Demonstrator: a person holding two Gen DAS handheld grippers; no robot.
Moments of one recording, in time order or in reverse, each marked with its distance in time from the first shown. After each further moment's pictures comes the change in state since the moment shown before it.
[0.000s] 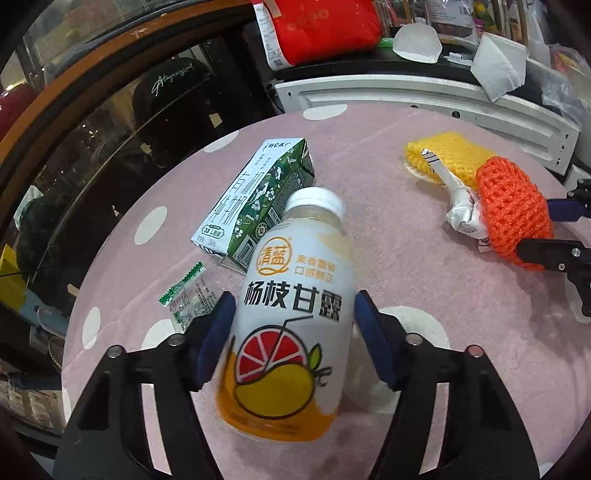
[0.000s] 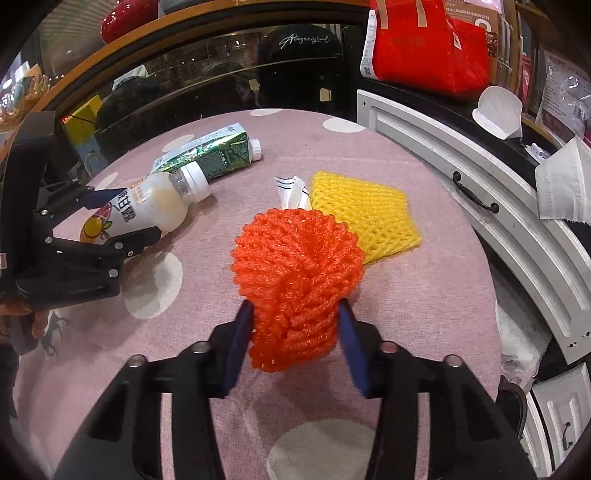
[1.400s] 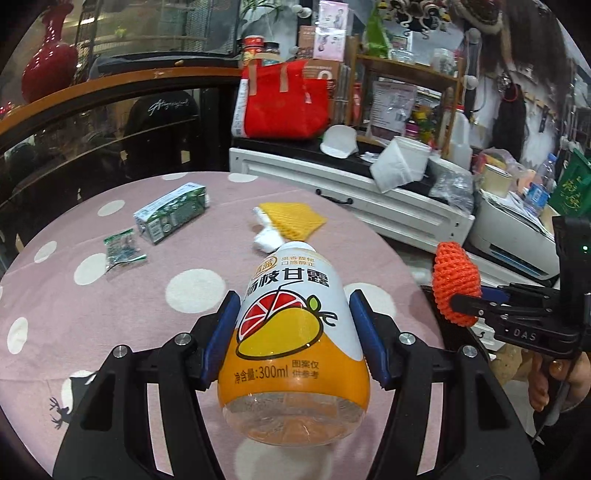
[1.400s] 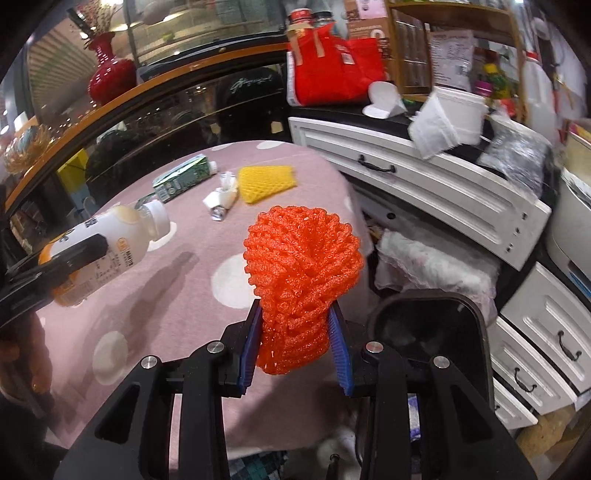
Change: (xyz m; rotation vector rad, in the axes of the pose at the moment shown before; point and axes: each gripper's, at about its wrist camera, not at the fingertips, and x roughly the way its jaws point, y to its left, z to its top) left arm -0.155 -0.110 -0.065 -0.263 -0.310 -0.278; right arm -0.133 -0.061 -0.125 0.193 -0.146 -0.079
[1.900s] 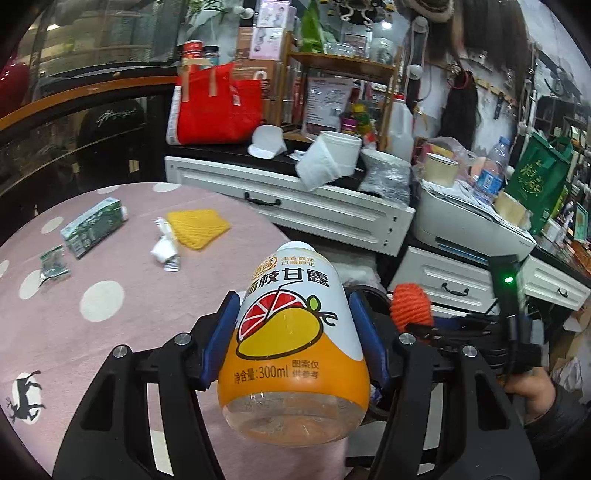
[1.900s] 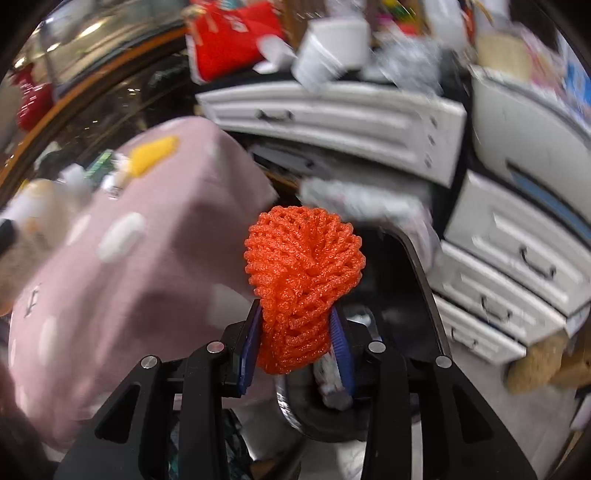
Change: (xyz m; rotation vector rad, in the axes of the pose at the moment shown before) left arm 0.011 -0.090 0.004 0.059 -0.003 -0.158; right arm 0.007 -0.098 -0.057 0.219 0.129 -0.159
